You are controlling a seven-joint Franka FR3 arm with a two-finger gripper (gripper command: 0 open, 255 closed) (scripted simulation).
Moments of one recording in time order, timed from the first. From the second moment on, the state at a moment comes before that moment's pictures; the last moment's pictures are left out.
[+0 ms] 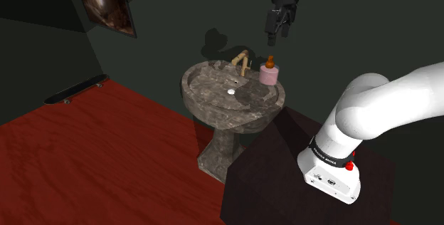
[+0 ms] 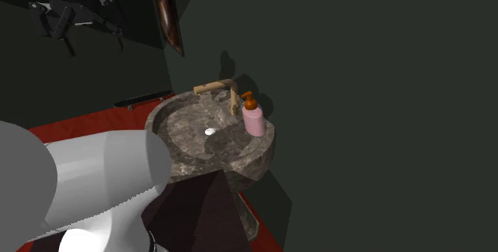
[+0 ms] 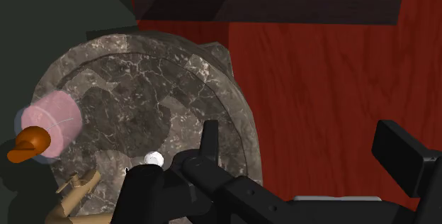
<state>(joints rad) 0.01 -0.76 0.00 -2.37 -0.04 1.53 -0.02</state>
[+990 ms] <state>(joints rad) -0.09 -0.60 -0.23 -2.52 -0.21 1.89 -0.25</state>
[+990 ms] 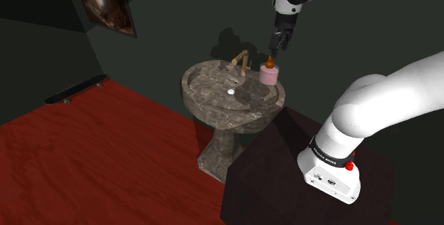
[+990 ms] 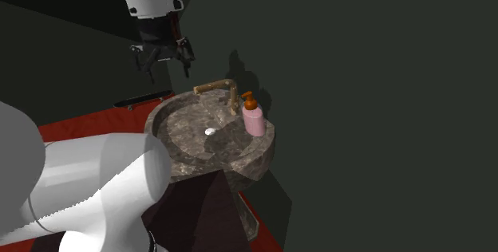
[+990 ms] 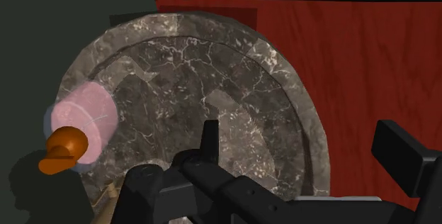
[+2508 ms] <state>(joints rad) -0.20 0.21 -0.54 -2.21 0.08 2.44 -0.84</state>
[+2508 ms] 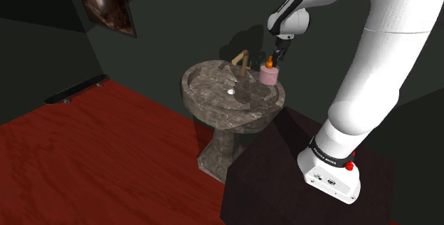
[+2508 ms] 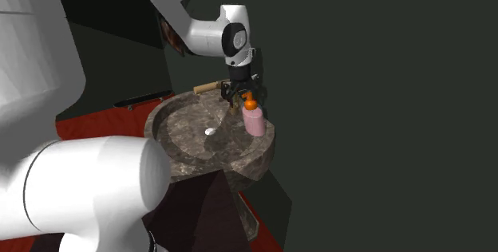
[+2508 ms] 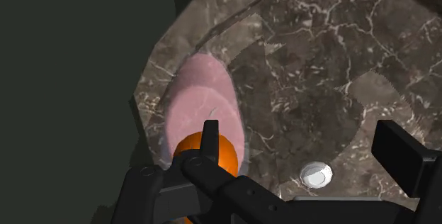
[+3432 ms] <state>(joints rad) -0.36 0.53 -0.44 -1.99 0.30 2.53 -1.04</state>
